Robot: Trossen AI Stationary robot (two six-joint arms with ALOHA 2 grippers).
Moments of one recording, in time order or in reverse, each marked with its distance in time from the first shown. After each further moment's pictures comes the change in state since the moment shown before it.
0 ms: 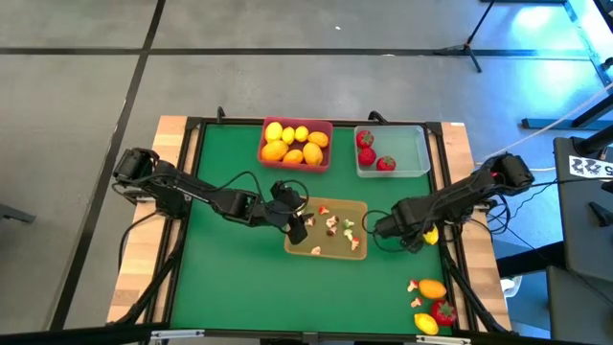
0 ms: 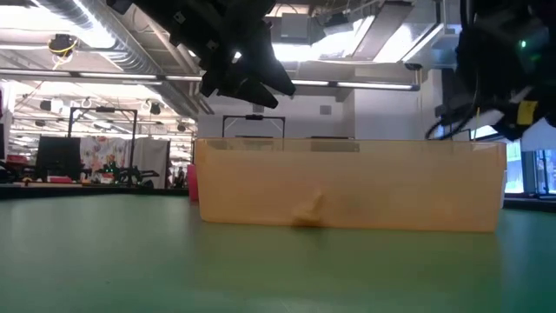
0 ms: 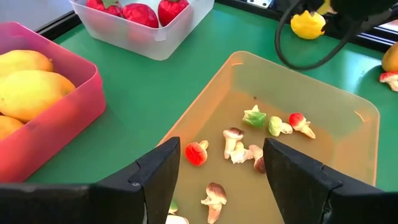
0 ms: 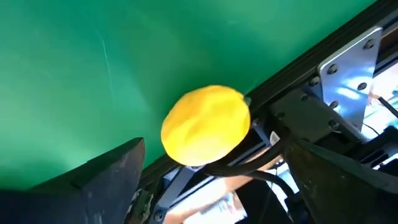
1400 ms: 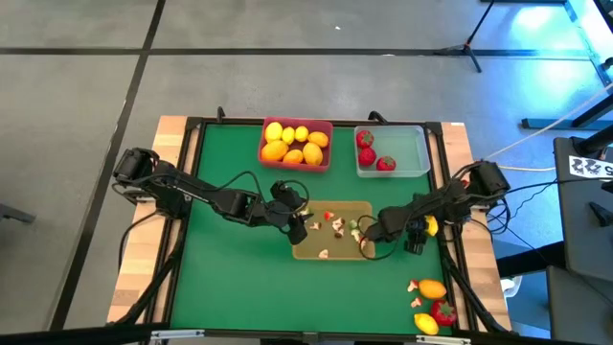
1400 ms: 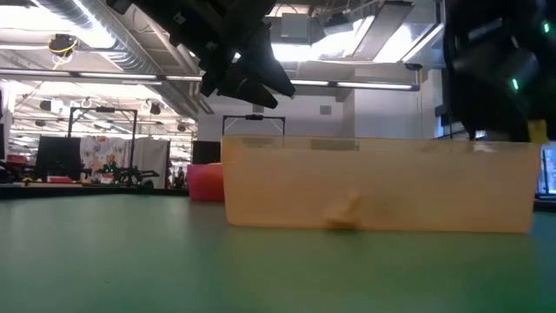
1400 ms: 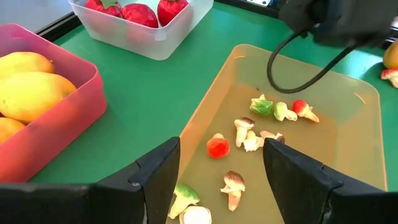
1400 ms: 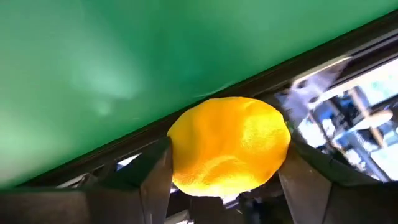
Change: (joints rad) left arm 0.000 0.000 0.000 -0.003 0.000 0.012; right arm -0.004 0.242 0.076 -0.090 0.066 -0.307
